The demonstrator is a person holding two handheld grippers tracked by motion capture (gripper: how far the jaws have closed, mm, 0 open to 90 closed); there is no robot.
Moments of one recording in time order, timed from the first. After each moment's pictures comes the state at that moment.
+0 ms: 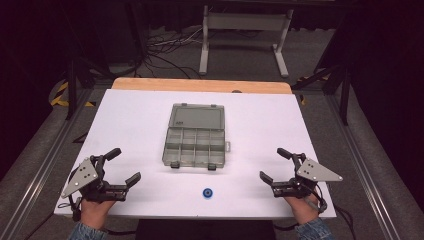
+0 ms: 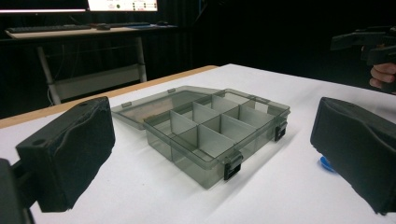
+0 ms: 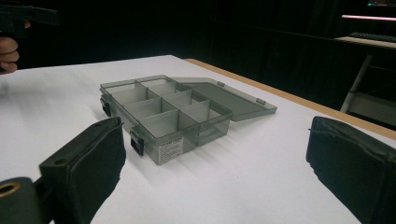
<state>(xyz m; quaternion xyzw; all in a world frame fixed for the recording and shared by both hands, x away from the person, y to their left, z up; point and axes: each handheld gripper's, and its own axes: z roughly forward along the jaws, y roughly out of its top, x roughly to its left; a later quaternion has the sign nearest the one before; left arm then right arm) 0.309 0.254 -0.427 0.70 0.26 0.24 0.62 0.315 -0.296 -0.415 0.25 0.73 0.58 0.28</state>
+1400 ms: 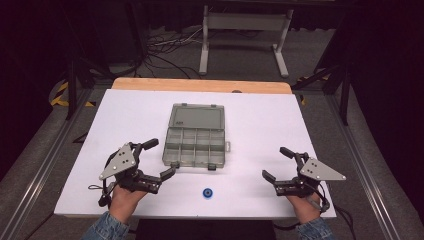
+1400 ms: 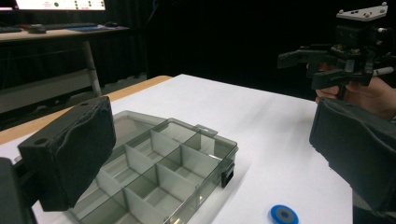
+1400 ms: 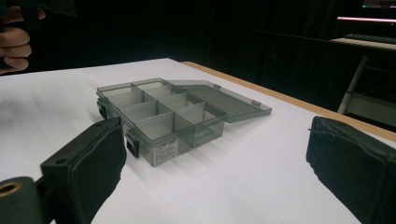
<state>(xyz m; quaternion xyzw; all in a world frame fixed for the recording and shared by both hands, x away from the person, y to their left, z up) 0.330 0.167 -0.390 0.72 0.20 0.18 0.64 0.316 -0.303 -0.414 0.25 0.72 0.58 0.28</state>
